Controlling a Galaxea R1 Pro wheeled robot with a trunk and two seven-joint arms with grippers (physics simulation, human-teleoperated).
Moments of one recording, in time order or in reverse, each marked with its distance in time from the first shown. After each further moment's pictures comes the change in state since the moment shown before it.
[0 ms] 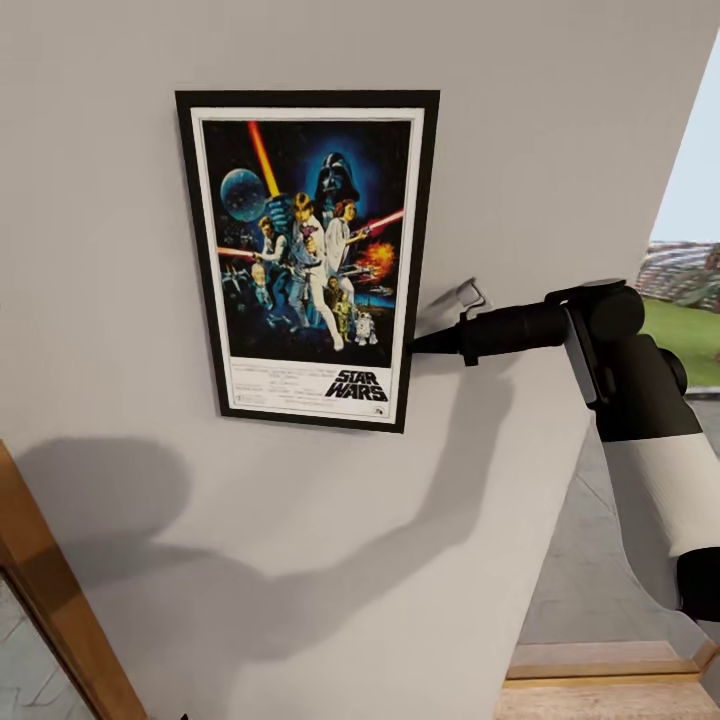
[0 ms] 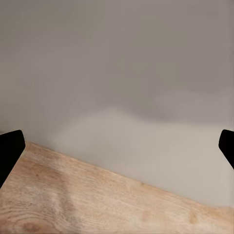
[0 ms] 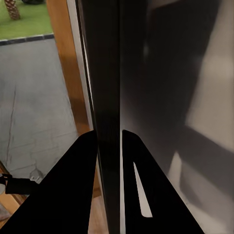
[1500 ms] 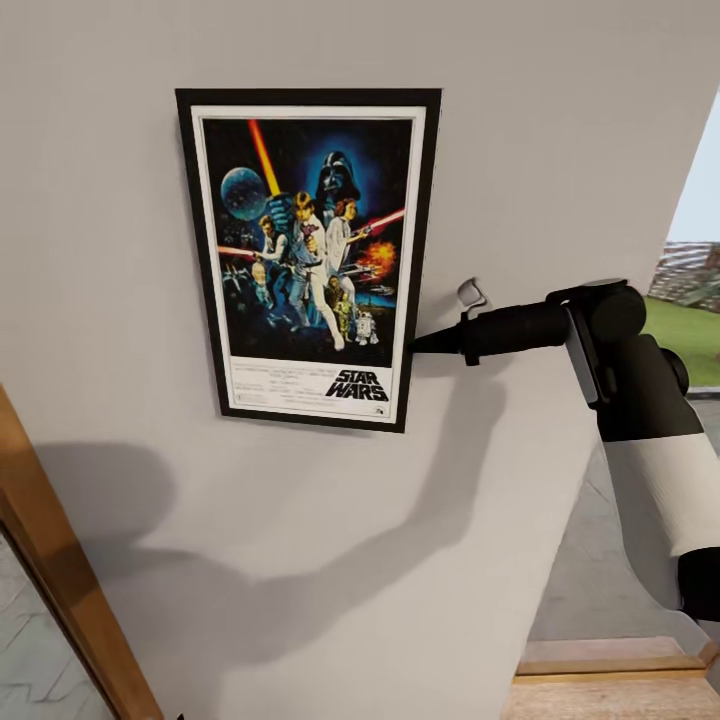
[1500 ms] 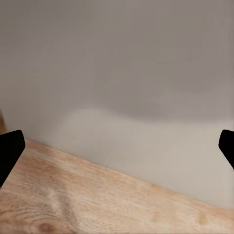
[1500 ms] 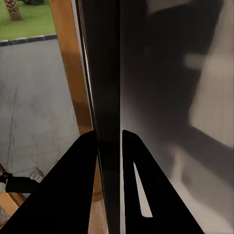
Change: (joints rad) left arm 0.000 0.009 0.000 0.000 0.000 0.000 0.001; right arm 0.000 -0.003 -0.002 -0.002 -0.001 0.000 0.003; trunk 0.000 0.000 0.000
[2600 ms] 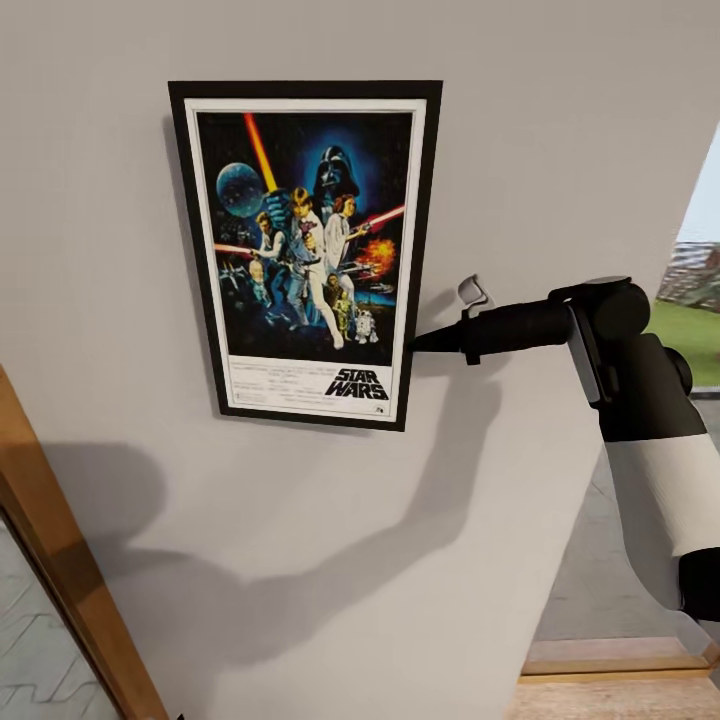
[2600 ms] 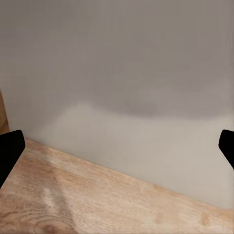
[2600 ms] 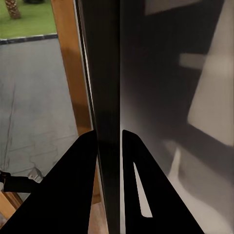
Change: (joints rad) left arm 0.000 0.000 0.000 0.000 0.000 0.000 0.000; right arm 0.000 -0.002 0.000 -0.021 0.000 0.001 0.000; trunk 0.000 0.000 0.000
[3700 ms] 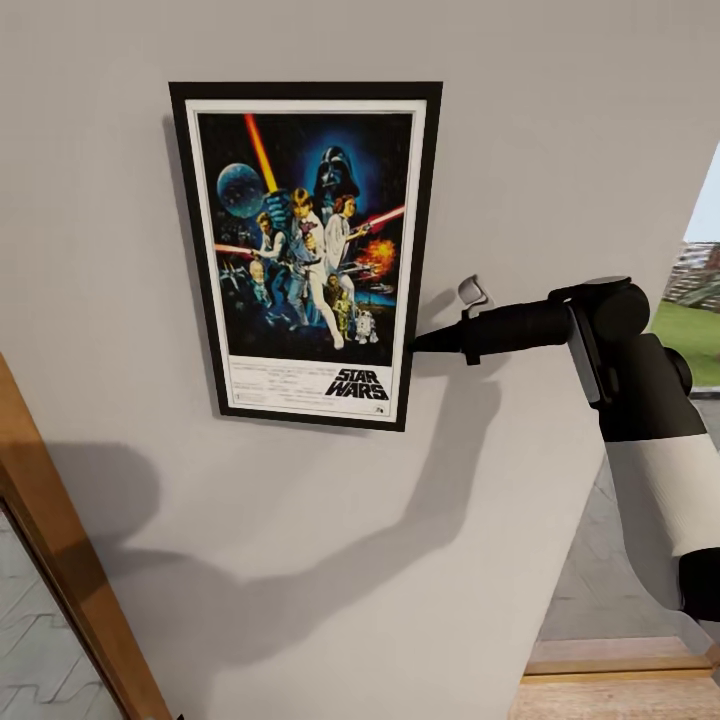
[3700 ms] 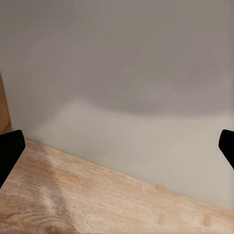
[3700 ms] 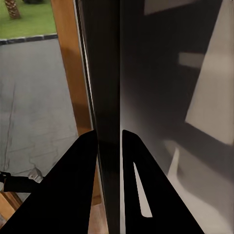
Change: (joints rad) left arm 0.000 0.000 0.000 0.001 0.000 0.000 0.000; right arm 0.000 0.000 0.000 0.002 0.000 0.000 0.000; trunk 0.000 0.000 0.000
